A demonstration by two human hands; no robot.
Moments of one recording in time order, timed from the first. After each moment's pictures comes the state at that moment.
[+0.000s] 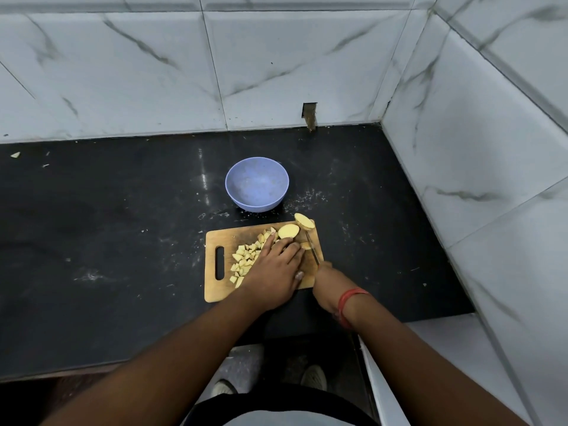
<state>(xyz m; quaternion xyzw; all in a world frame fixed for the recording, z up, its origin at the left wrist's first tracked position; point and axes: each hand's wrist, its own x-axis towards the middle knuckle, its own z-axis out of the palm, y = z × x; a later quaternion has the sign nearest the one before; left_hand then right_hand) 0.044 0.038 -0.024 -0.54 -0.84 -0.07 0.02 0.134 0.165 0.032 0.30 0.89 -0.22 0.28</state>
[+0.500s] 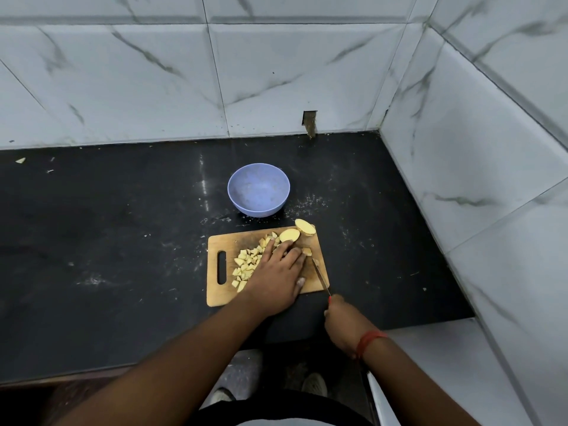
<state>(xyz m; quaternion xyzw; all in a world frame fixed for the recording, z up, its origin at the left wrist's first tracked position) 0.047 0.038 -0.021 -0.53 -0.85 -0.05 0.02 0.188 0.150 0.036 0.33 0.86 -0.26 0.28</state>
